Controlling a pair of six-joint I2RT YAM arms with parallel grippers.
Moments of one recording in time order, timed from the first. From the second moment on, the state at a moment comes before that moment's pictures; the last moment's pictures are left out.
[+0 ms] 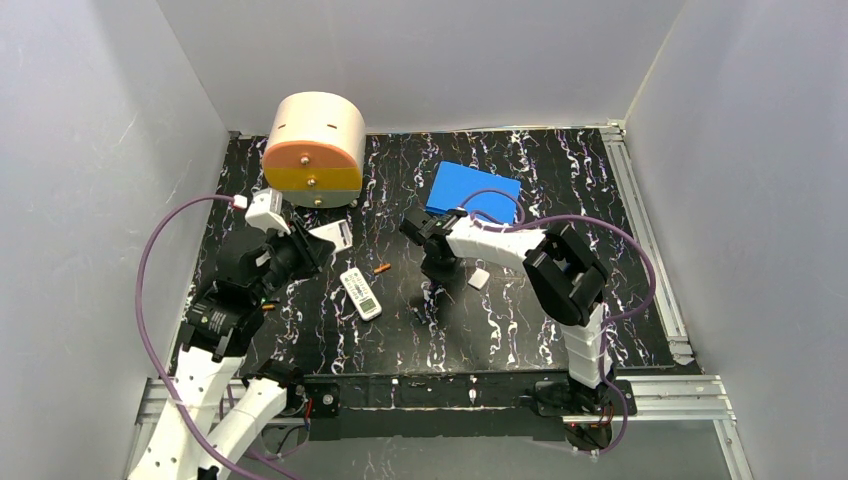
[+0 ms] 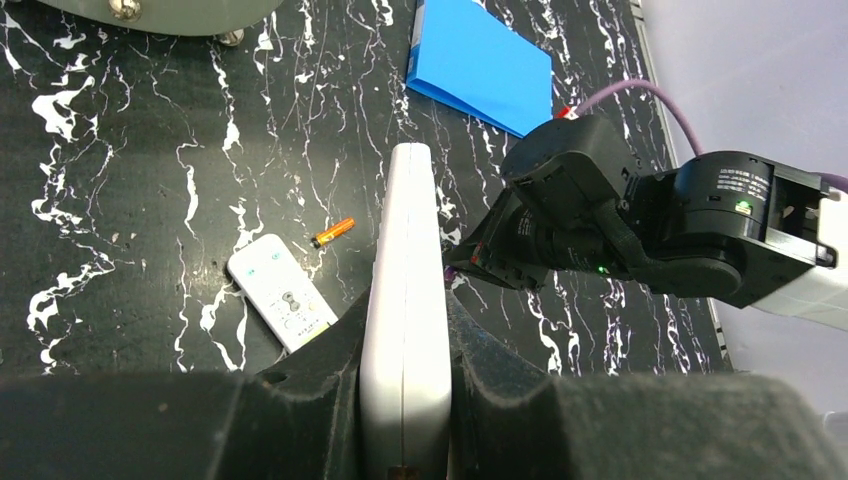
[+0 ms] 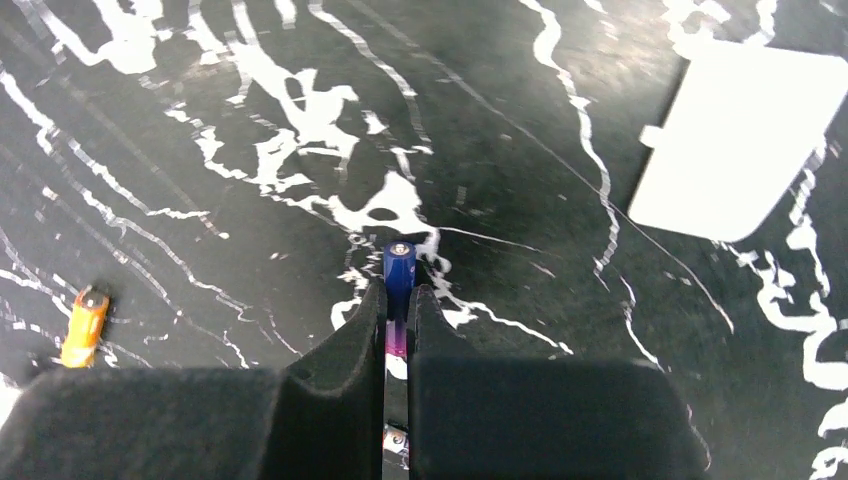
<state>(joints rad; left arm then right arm) -0.32 0.65 0.94 -0.68 0.06 -0.52 0.91 2.01 1.46 -0.83 0.26 1.30</state>
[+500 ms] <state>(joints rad) -0.32 0.60 0.93 -0.70 0.07 -0.52 0.91 2.02 1.54 -0.96 0.31 1.51</state>
